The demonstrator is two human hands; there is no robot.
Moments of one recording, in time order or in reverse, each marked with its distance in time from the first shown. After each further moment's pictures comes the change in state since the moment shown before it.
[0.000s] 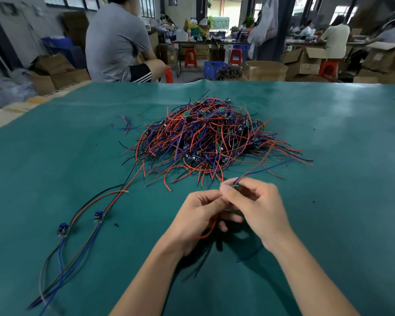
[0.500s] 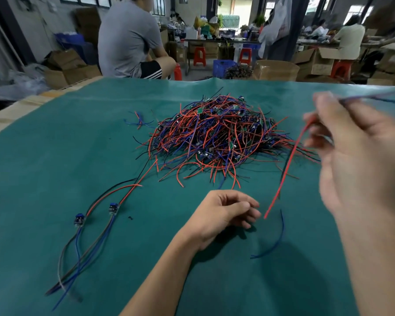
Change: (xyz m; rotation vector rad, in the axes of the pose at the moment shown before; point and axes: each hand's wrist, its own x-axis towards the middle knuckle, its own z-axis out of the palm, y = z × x) left_hand -0.001 0.000 0.001 0.063 -0.014 -0.036; right_hand 0.009 -0.127 -0.031 0.376 0.409 -0.269
